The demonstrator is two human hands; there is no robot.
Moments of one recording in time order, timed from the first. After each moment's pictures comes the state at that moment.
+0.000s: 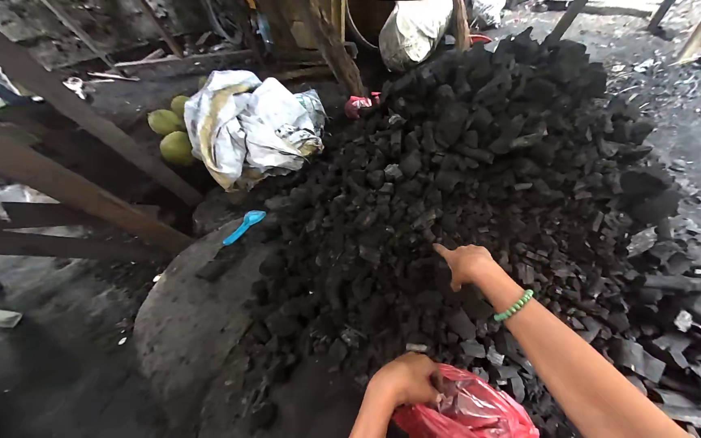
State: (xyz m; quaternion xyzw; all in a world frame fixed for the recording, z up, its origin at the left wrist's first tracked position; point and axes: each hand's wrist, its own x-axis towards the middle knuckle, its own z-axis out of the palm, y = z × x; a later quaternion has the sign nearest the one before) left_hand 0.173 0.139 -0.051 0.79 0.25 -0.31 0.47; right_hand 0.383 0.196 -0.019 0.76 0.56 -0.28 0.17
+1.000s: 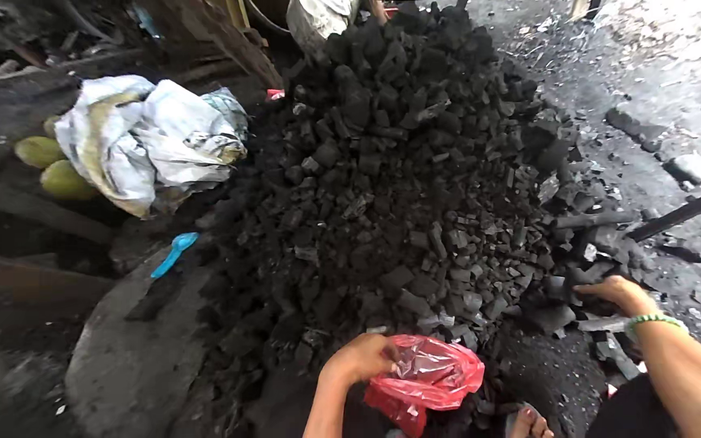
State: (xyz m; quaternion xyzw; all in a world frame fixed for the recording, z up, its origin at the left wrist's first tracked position) left_hand 0.186 0.139 -0.042 0.79 0.26 -0.34 0.45; right_hand 0.614 -0.130 -0.122 0.95 0.04 -0.29 -0.09
